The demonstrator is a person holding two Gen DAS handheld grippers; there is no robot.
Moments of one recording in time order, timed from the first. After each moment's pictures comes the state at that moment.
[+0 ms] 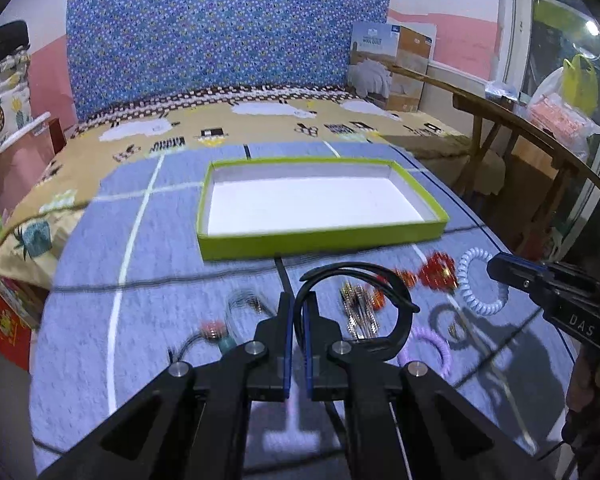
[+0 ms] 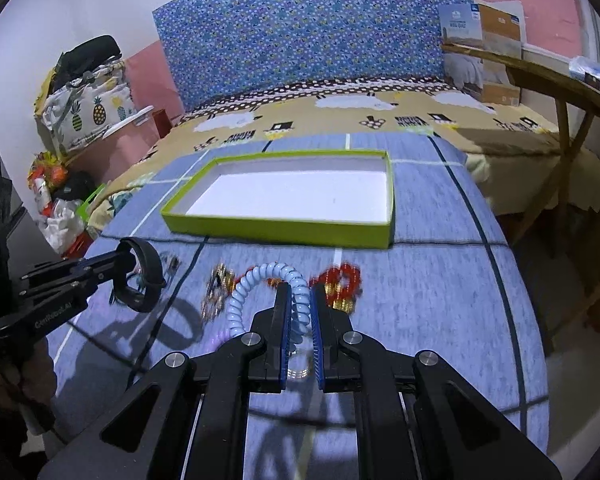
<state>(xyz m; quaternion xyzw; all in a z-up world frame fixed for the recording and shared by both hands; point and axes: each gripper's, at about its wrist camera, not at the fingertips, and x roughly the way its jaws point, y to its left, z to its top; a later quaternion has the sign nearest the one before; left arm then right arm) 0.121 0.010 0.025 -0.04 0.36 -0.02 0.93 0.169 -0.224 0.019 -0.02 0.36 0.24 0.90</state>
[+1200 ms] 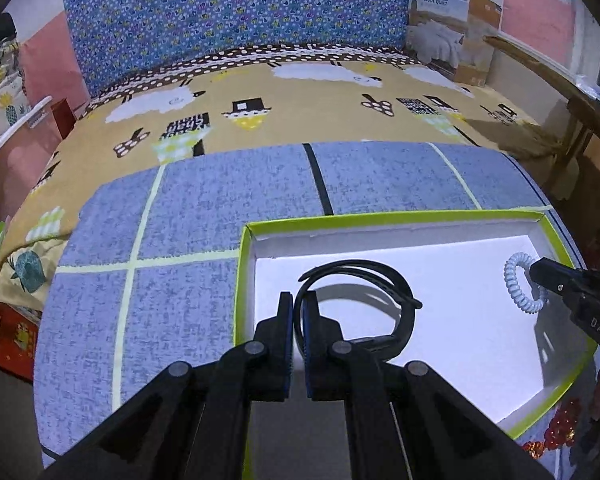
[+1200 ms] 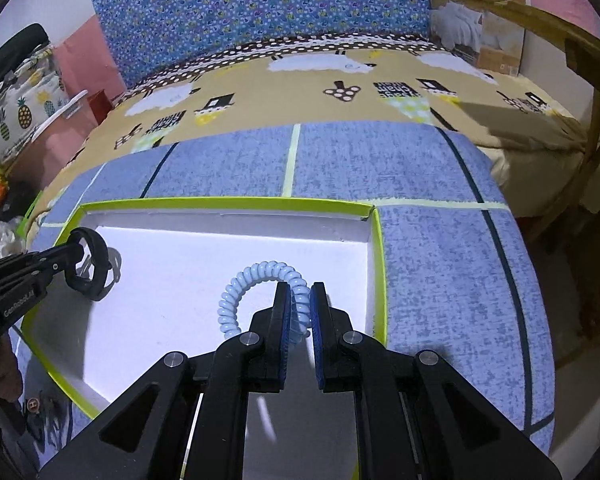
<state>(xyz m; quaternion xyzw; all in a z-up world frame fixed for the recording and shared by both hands) 0.315 0.062 -0.015 -0.03 0.44 0.05 0.90 0.363 -0.187 -0.026 -0.03 0.44 0.18 0.88</state>
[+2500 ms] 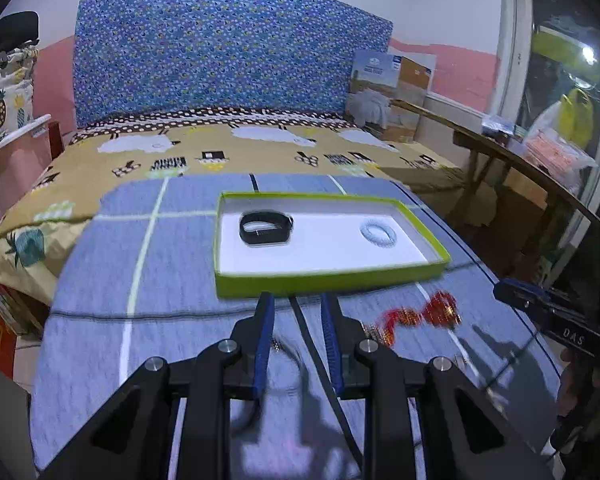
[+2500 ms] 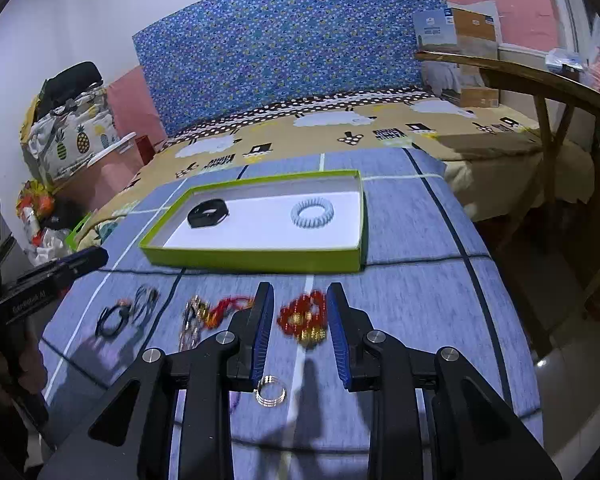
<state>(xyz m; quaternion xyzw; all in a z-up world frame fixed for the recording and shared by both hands) 0.119 0.039 0.032 -0.07 0.32 -0.04 0.94 0.170 -0.243 0.021 0.02 0.34 0.21 0.92</state>
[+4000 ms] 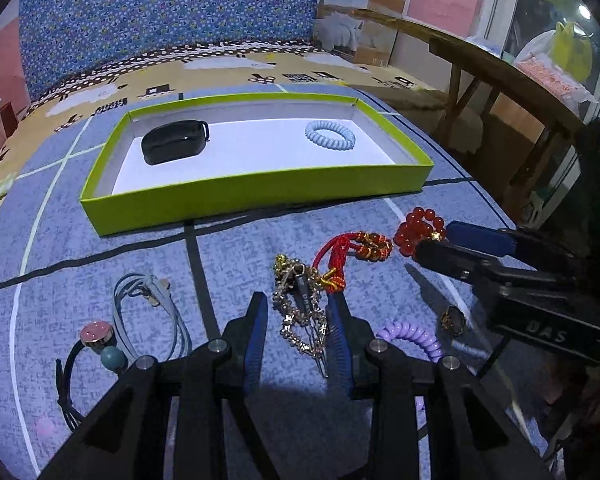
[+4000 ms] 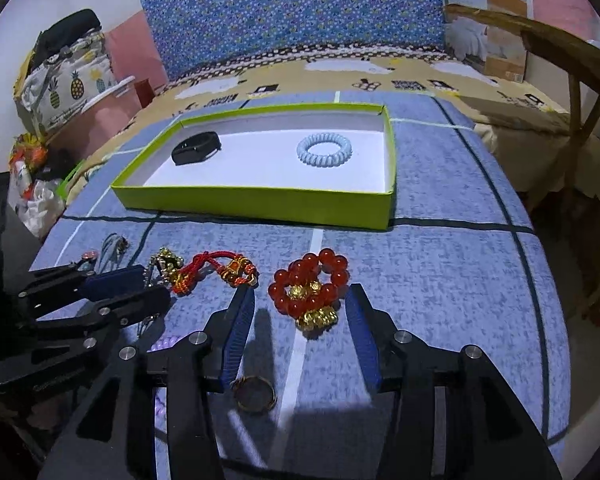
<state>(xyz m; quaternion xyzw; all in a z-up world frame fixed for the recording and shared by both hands) 0.156 -0.032 -0.029 -0.04 0.43 -0.09 0.90 0.208 -0.214 -0.028 -0.03 0.42 0.23 0.88</state>
